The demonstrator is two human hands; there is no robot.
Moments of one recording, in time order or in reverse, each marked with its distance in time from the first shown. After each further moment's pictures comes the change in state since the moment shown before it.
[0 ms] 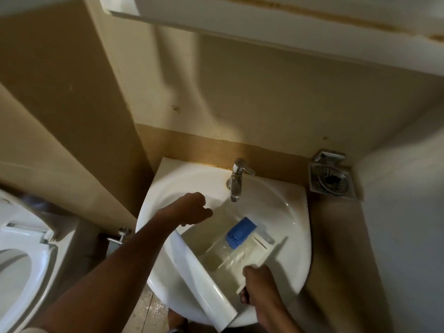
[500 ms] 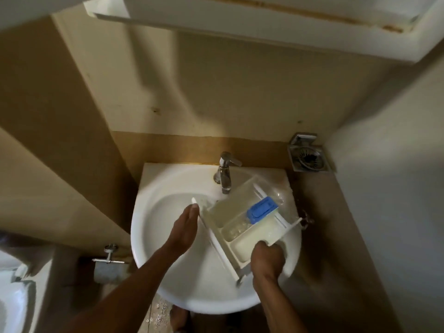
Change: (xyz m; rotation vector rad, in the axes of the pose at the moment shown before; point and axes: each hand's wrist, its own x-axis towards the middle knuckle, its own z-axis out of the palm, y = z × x) left_hand -0.026 -0.037 0.058 -0.762 0.122 0.198; right_hand -0.012 -0.013 0.035 0.301 0.611 -0.052
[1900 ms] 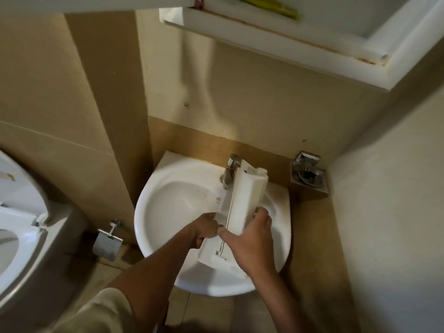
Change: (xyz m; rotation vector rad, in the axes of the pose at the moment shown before) left_hand -0.007 -0.003 0.072 0.033 -0.207 -0.256; right_hand -0.032 -0.036 -0.082 -0.419 -0.412 -0.897
